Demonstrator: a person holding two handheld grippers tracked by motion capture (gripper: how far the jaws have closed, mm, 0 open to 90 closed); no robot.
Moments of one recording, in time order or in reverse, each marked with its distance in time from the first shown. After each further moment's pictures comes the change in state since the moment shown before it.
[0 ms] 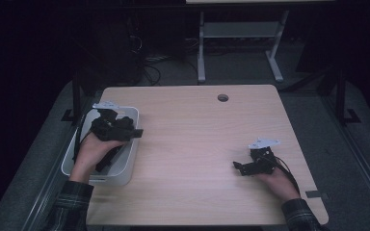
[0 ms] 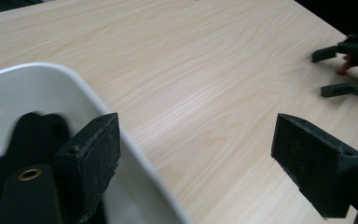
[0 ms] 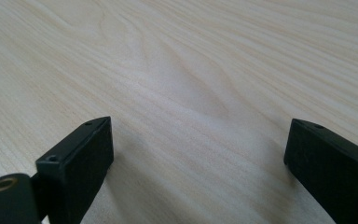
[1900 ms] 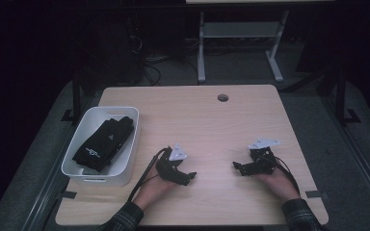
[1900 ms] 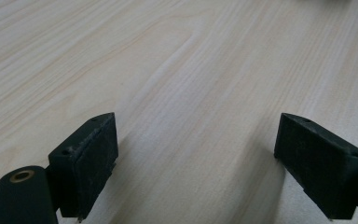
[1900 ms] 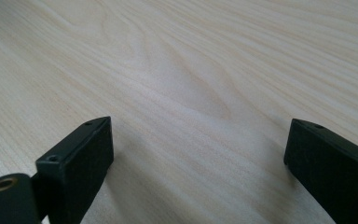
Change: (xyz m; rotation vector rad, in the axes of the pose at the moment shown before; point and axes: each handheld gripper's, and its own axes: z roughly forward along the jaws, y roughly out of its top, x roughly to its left) left arm -0.114 -0.079 0.156 0.082 -0.041 0.305; right arm 0.001 0.000 0.000 0.000 0.003 -0.002
